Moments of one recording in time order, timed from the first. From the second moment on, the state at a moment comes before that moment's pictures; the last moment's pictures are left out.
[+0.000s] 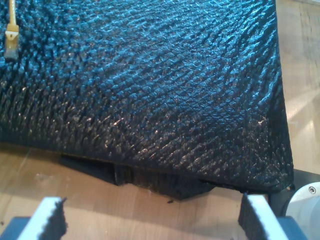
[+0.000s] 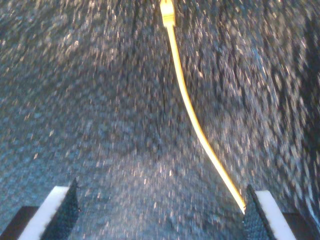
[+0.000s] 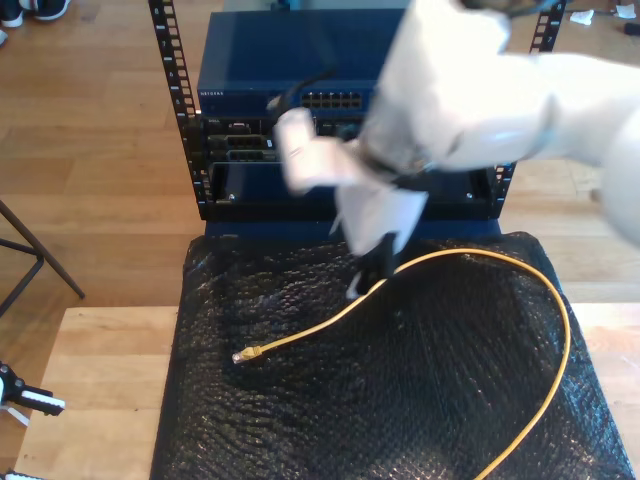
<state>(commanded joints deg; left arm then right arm) 51.5 -21.3 -35.0 -29.8 94.9 -224.3 32.4 0.7 -66.7 9.6 60.3 -74.3</state>
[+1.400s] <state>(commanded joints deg) 51.6 -21.0 -35.0 -29.8 95.6 -224.4 41.9 15.7 -62.8 -4.0 38.9 -62.1</state>
